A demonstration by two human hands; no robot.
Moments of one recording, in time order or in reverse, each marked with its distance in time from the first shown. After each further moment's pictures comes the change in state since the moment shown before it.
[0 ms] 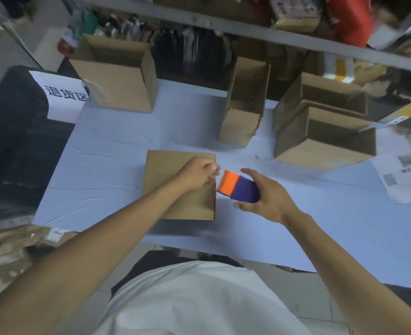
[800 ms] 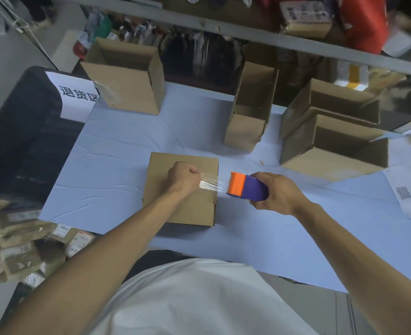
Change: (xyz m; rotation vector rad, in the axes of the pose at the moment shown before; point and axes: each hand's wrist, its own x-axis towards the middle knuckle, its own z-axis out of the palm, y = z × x) left_hand -0.002 -0.011 0.000 0.131 0.487 -0.276; right_hand 0.036 0.033 -0.023 -0.187 -0.059 -0.192
